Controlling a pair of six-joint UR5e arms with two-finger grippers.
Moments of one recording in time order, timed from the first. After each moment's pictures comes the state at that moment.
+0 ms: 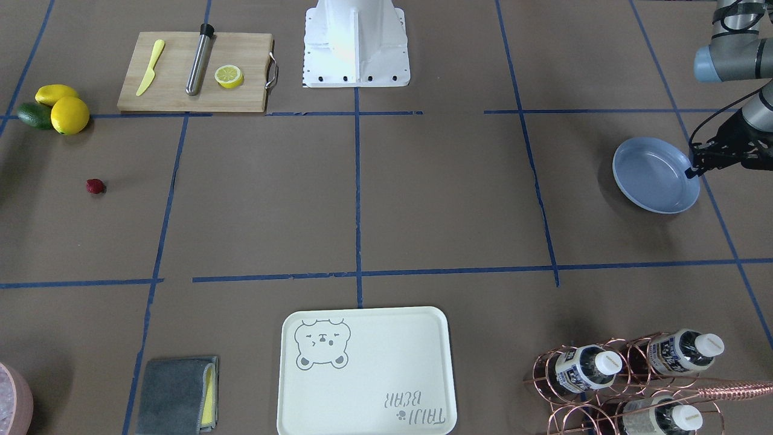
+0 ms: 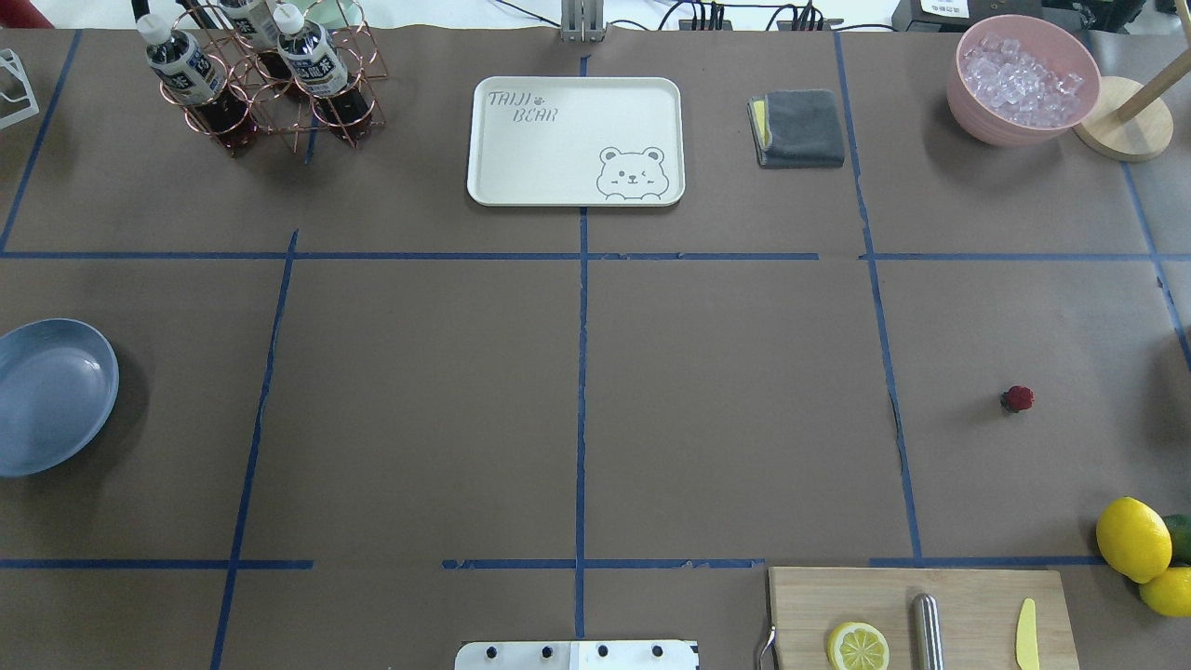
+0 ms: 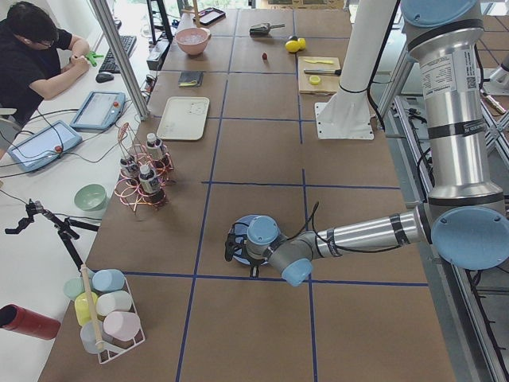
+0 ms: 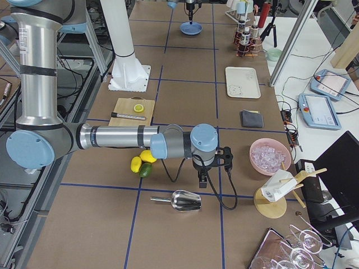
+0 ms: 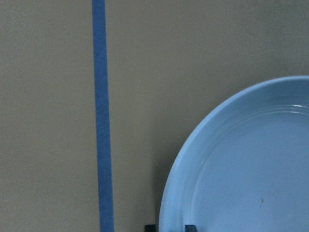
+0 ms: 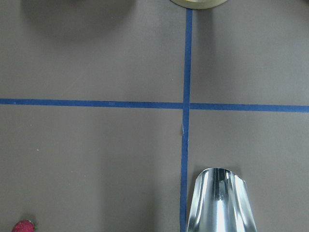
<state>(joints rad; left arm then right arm) -1.09 -1.36 -1.40 -2.56 -2.25 -0.68 1.57 -1.63 1.68 -1.50 2.41 0.07</state>
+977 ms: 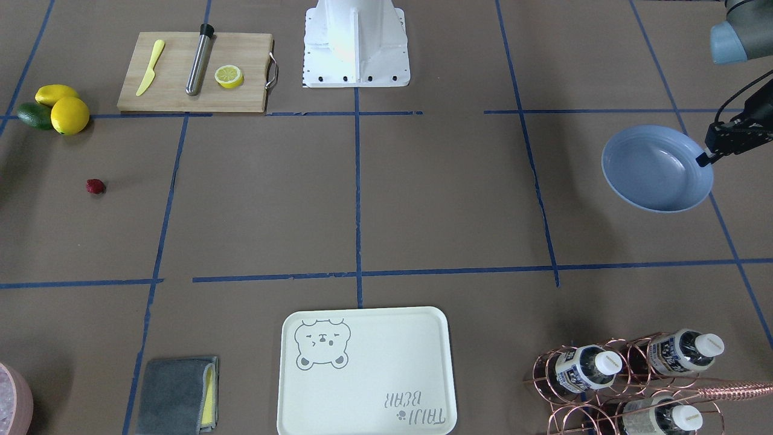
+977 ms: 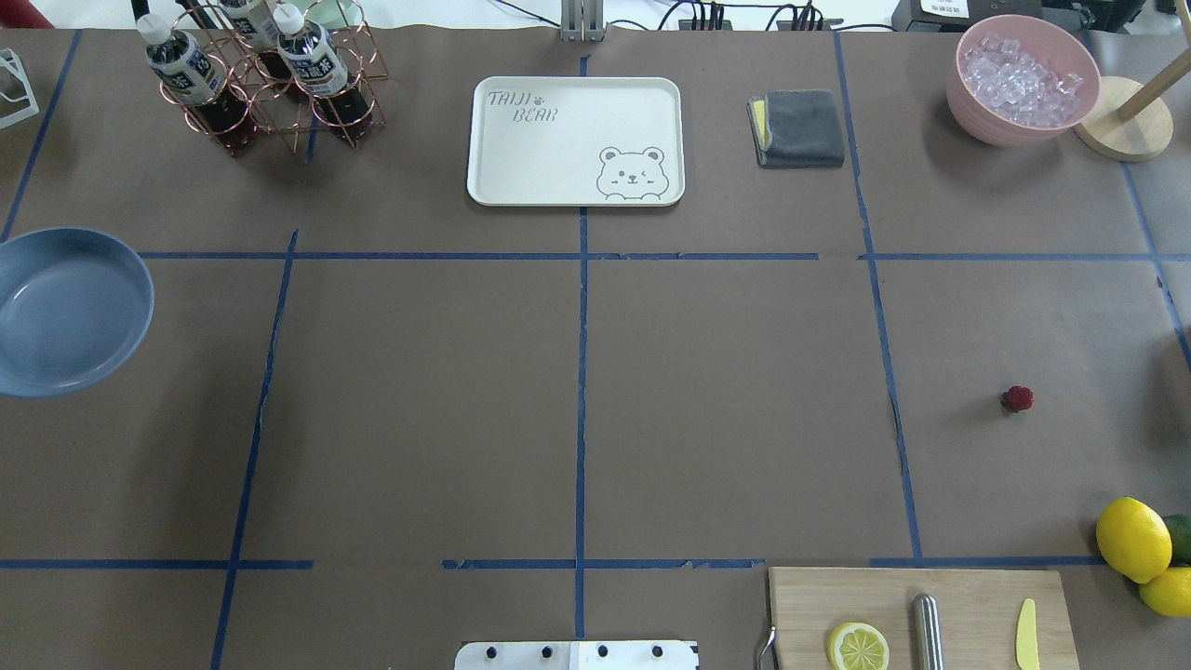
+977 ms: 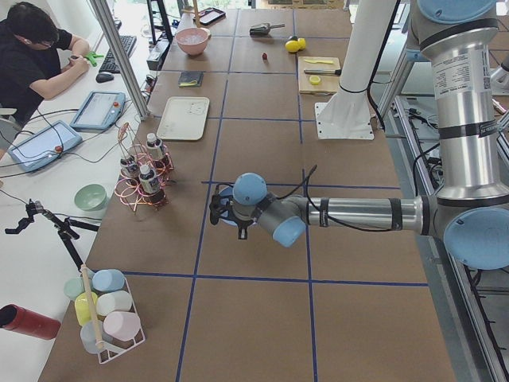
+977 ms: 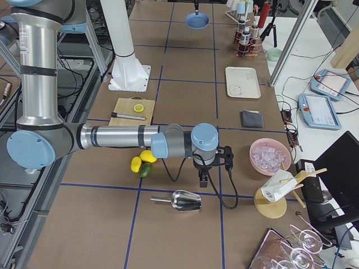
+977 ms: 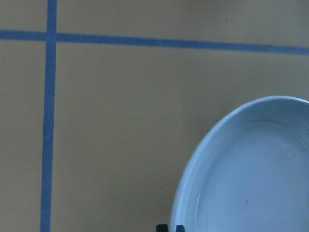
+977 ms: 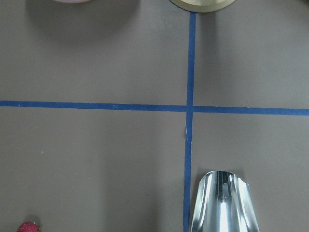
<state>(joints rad) -1.27 -1.43 -1.78 -2.14 -2.41 -0.73 1.57 -1.62 1.68 -1.50 2.42 0.07</state>
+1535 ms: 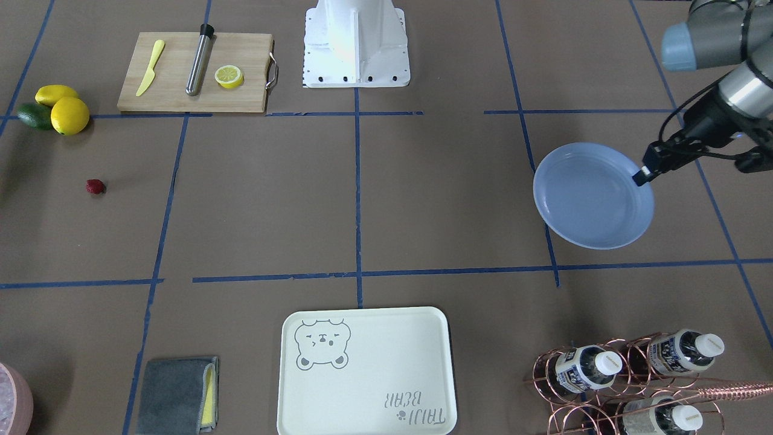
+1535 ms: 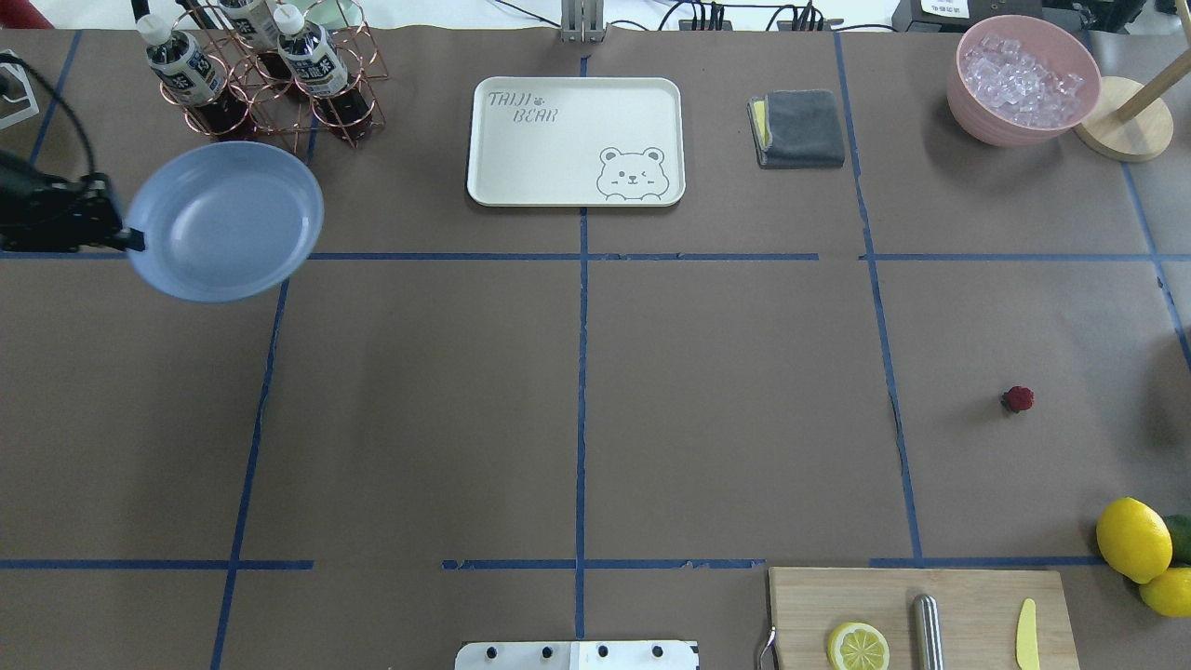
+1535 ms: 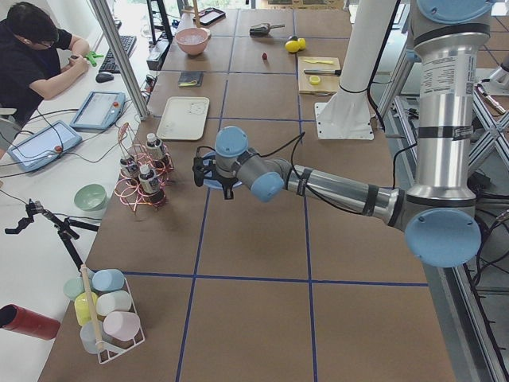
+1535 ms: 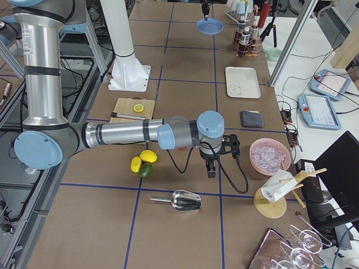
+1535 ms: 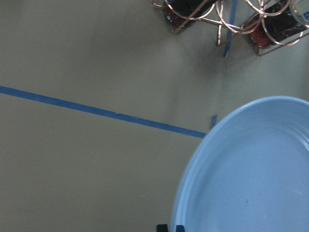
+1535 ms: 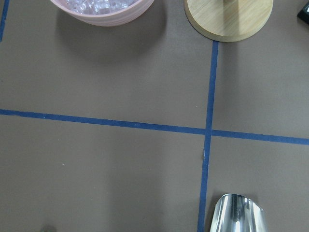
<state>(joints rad) -1.05 -1.70 -1.84 -2.05 -2.31 -1.26 1.54 -1.58 1.71 -1.50 2.41 0.07</state>
